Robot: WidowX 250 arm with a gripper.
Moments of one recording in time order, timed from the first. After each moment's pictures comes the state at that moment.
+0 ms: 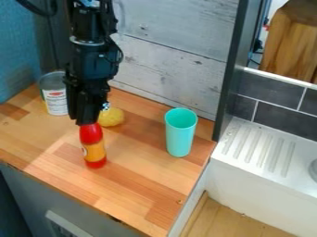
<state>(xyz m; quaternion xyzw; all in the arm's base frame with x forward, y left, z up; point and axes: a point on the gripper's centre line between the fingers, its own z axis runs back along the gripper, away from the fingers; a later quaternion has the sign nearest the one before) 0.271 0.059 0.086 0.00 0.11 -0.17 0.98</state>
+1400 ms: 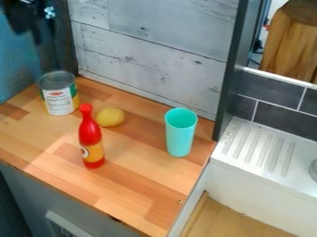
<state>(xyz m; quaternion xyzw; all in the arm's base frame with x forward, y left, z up) 0.279 0.133 0.189 0.00 -0.05 -0.09 1.00</state>
